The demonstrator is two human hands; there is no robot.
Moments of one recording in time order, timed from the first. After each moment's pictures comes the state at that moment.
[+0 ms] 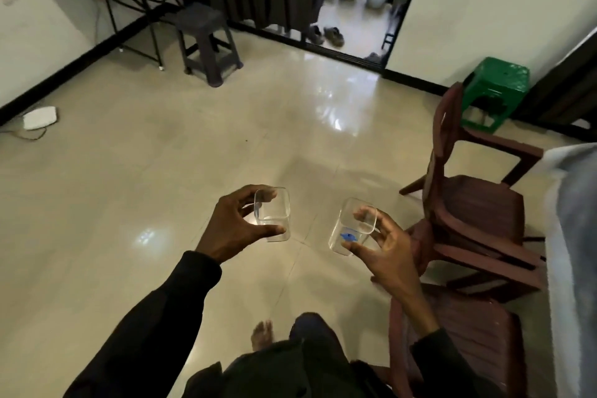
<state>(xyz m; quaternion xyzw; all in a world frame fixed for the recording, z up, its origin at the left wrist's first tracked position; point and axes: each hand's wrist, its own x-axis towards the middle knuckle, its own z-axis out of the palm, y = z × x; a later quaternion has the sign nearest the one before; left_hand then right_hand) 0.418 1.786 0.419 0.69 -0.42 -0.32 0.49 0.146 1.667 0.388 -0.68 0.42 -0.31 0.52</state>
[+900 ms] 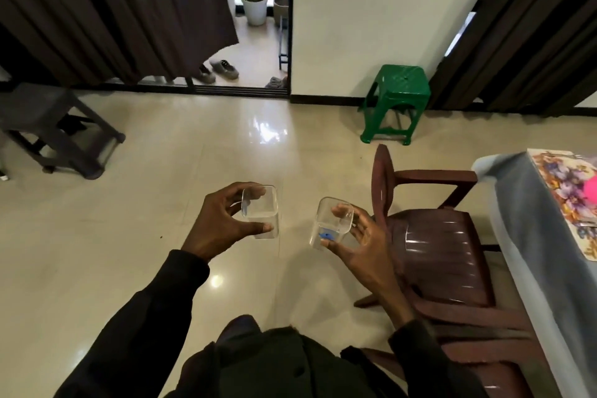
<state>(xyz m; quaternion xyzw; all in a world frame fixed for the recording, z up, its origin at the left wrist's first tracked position) 0.511 1.248 0.422 0.58 -0.53 -0.43 0.43 0.229 1.243 0.380 -0.59 0.52 -0.42 0.45</state>
